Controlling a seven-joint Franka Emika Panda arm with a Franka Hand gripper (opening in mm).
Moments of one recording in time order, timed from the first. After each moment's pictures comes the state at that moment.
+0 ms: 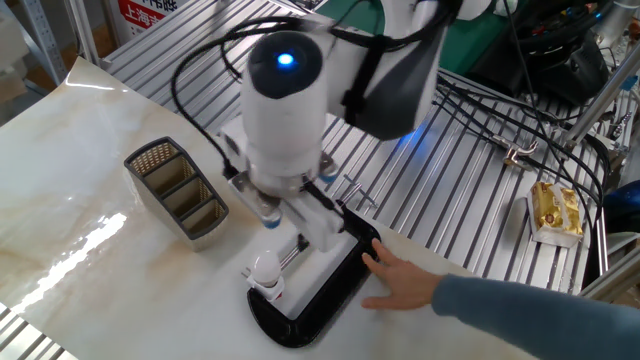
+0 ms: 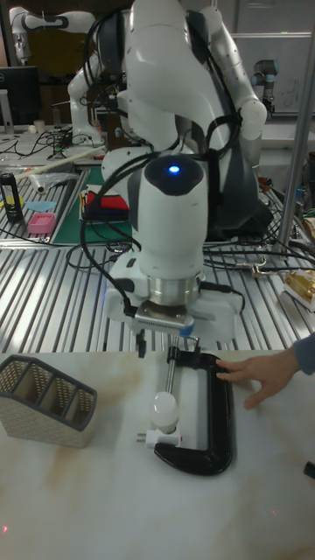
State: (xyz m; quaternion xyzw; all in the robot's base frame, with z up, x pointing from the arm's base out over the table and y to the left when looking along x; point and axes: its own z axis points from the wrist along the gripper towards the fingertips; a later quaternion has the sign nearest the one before) arm 0.568 0.032 0.233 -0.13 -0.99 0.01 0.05
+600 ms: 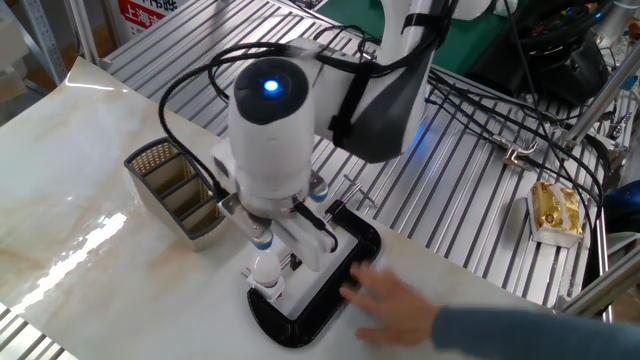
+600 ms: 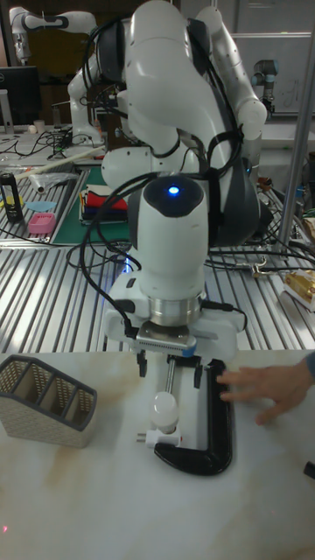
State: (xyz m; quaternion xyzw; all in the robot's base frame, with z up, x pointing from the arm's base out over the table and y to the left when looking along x) arm 0.594 0.033 0.213 -0.11 -0.99 -0.01 0.04
